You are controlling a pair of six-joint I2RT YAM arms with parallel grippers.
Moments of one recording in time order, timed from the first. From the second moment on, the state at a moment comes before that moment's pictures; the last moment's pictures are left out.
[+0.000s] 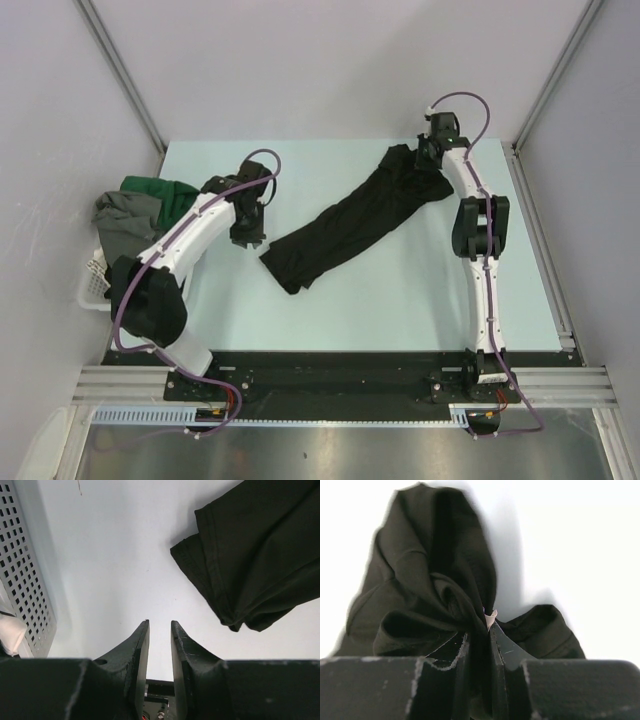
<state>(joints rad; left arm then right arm) -0.37 1.62 1.39 -1.03 -0.23 -0.36 0.08 2.62 2.45 -0.62 -0.08 0.17</state>
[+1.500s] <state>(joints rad) -0.57 1.80 1.35 -0.83 -0.09 -0.36 0.09 1.94 2.03 -0.49 0.28 0.01</state>
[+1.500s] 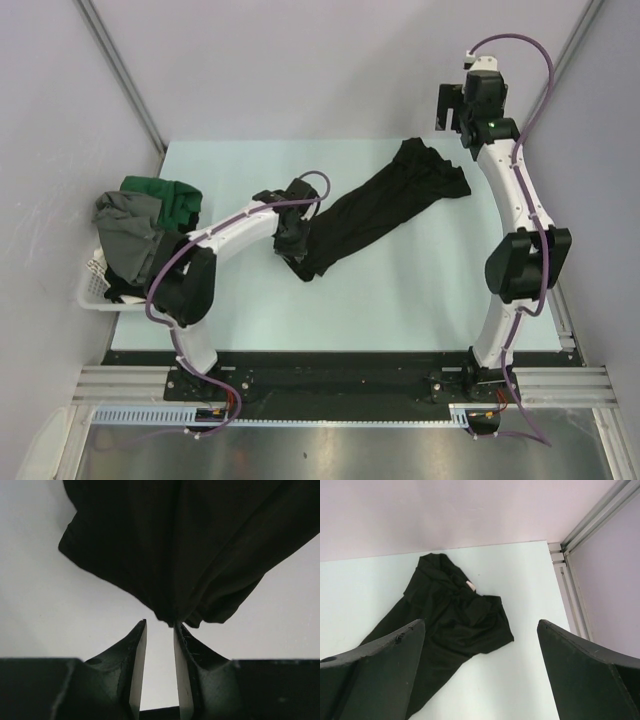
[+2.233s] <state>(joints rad) -0.58 1.90 1.37 -0.73 0.05 -0.28 0.09 1.87 1.93 -0.64 0.29 0.02</state>
